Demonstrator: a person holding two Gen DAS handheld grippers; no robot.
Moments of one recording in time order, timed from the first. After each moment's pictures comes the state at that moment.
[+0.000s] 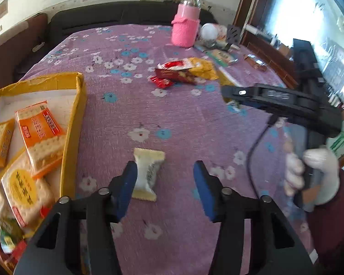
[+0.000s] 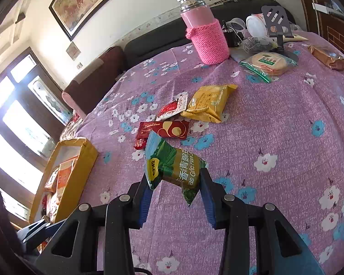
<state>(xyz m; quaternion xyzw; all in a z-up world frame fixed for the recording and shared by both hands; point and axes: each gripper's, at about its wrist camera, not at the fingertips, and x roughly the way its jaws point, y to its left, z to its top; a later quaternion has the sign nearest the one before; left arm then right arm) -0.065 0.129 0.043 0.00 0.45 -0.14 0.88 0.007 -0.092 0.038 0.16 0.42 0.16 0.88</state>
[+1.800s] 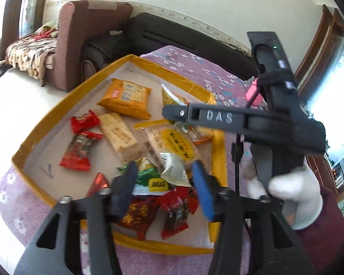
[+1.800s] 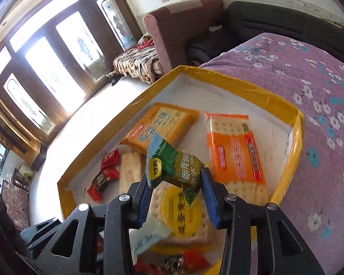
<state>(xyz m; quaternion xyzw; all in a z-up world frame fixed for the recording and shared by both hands) -0.168 0.313 0.063 -0.19 0.37 0.02 0.91 -0.021 0.226 0.060 -0.03 0.46 0.37 0.81</state>
